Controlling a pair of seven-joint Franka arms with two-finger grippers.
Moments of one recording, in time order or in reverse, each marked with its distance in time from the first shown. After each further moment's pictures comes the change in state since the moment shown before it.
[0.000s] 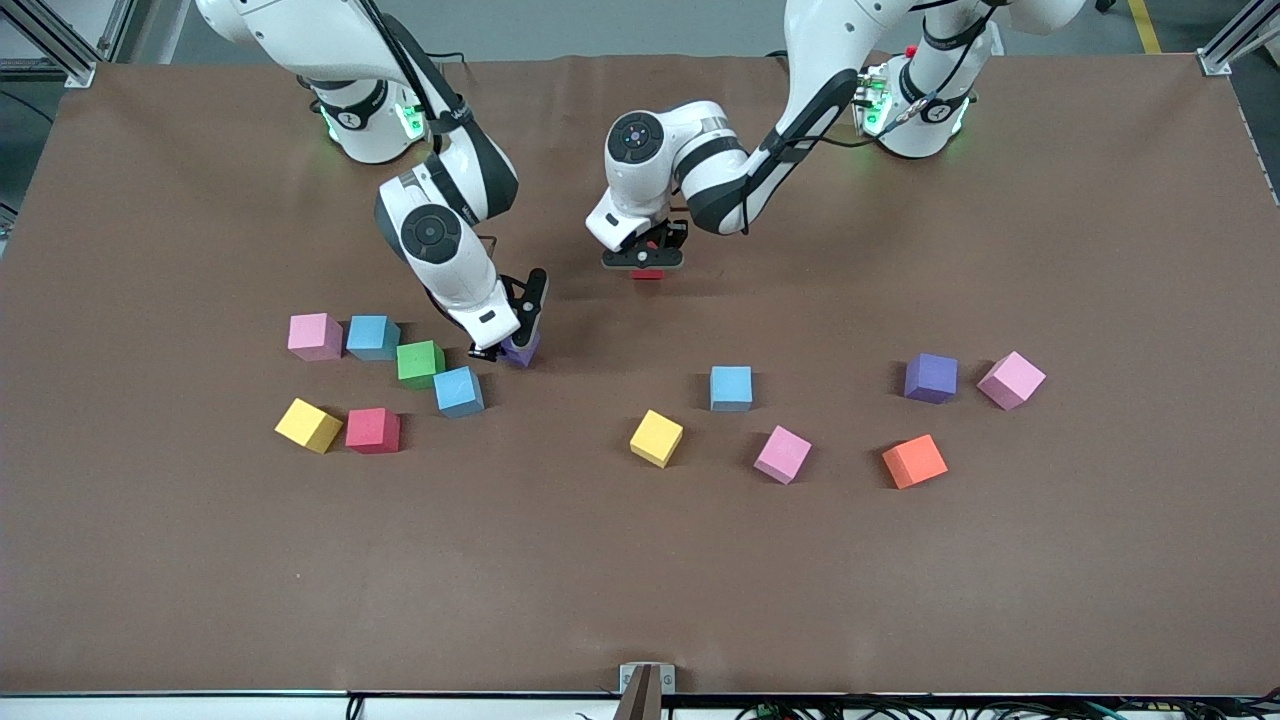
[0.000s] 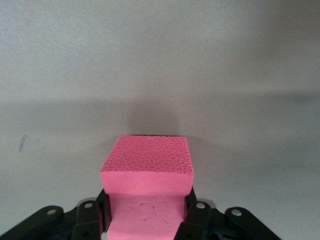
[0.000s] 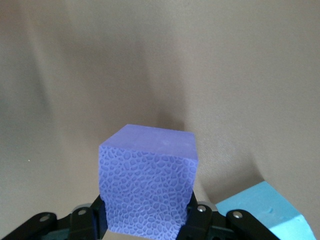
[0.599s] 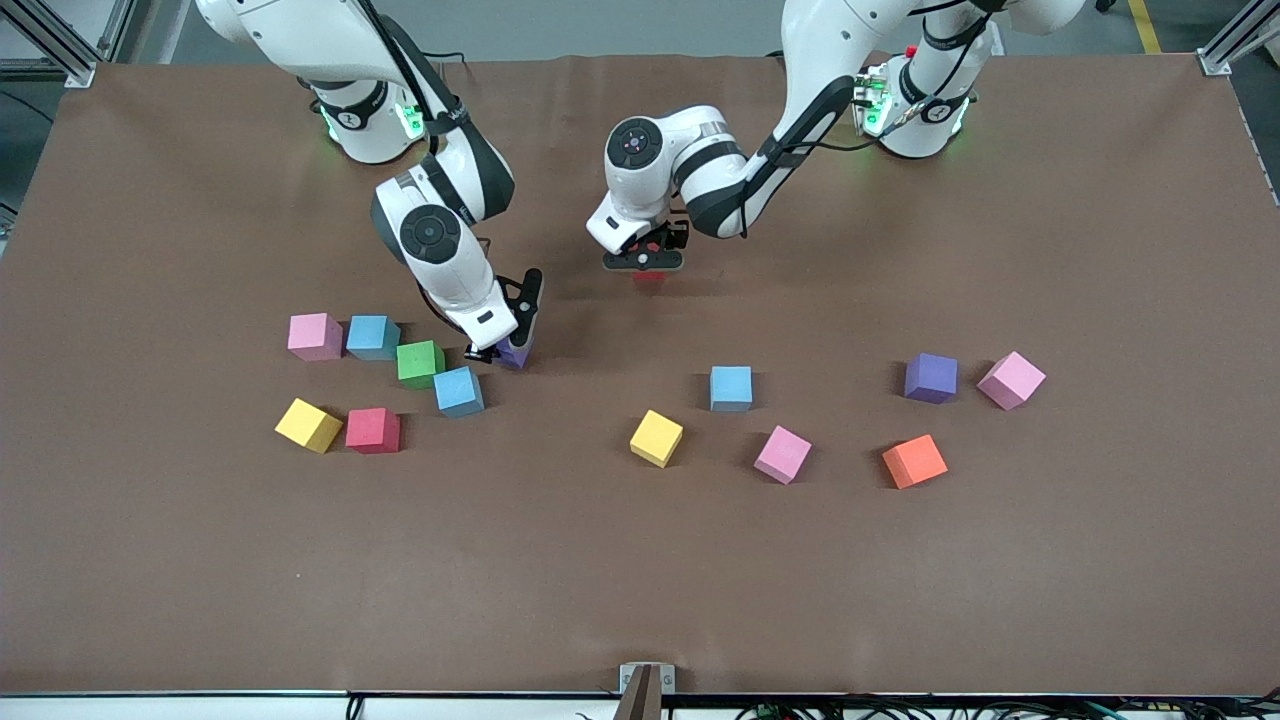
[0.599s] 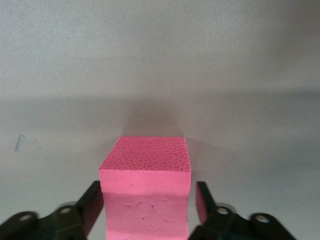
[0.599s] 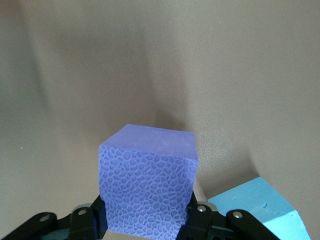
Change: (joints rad) left arm 0.000 0.014 0.002 0.006 0.000 0.000 -0.001; right arm 0.000 0.000 -0.005 -0.003 -0.048 -0.002 -0.016
